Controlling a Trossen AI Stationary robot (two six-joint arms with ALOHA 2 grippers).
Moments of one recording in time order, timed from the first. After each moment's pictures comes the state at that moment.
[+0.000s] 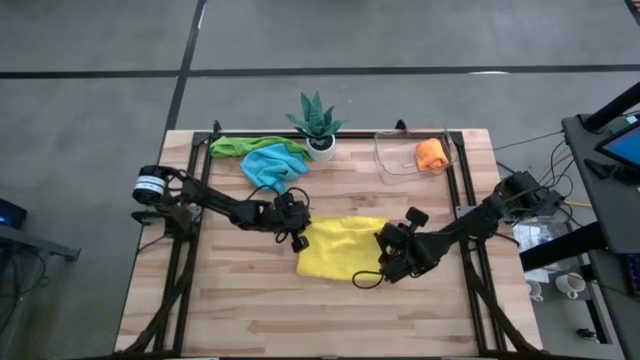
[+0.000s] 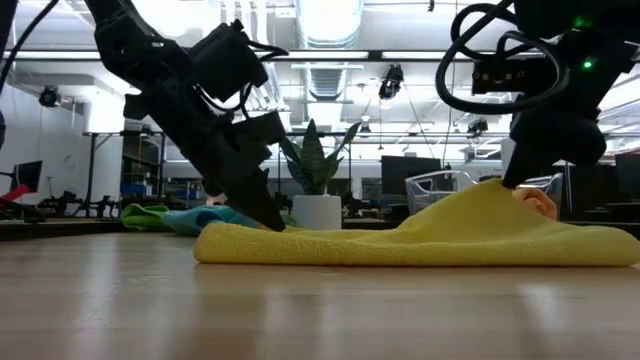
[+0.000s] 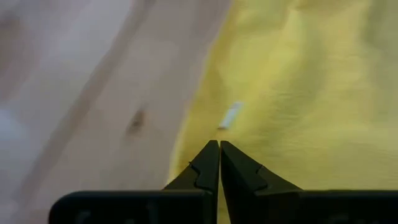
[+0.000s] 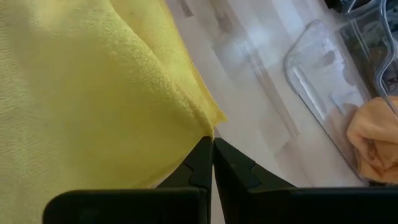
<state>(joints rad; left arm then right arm) -0.03 1.69 0.72 0.17 -0.27 -0.30 0.49 1.64 0.94 -0.99 0.69 0.99</state>
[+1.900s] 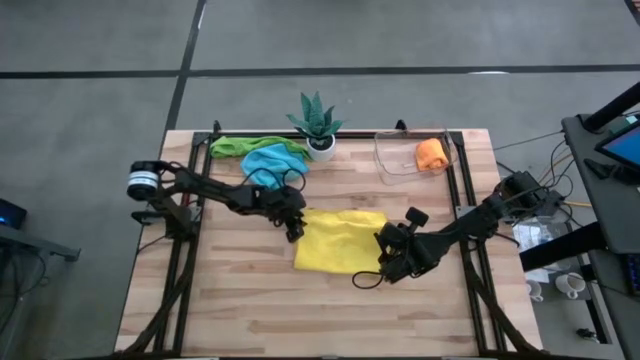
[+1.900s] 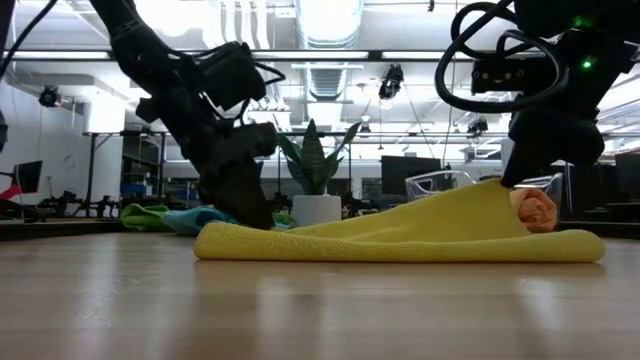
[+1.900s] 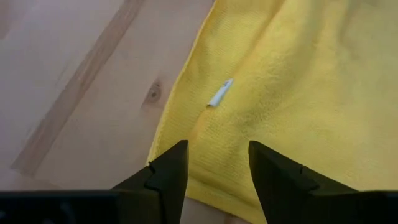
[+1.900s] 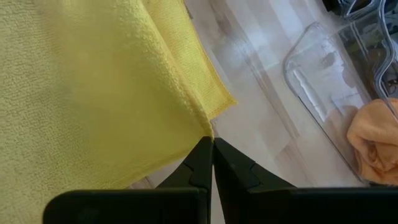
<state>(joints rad) 0.13 1.63 0.71 0.06 0.02 -0.34 0.49 1.64 0.94 -0.98 0.69 0.99</state>
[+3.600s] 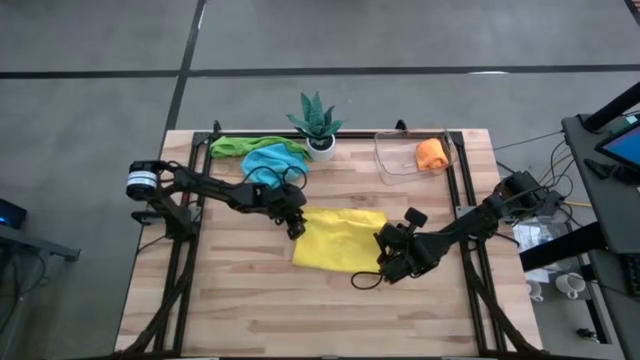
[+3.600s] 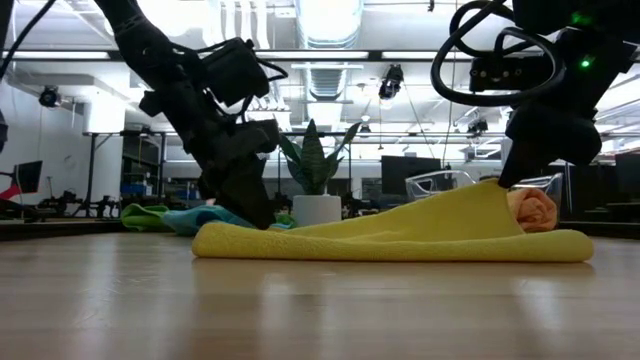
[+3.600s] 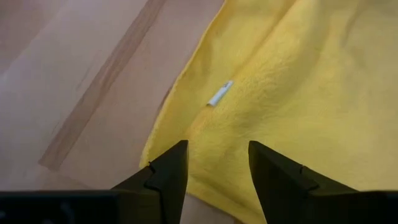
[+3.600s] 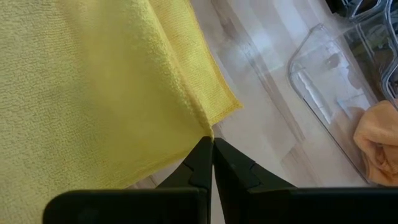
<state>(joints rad) 0.13 1.62 0.75 0.00 -0.01 -0.35 0.49 1.64 0.94 -0.96 0.69 0.98</state>
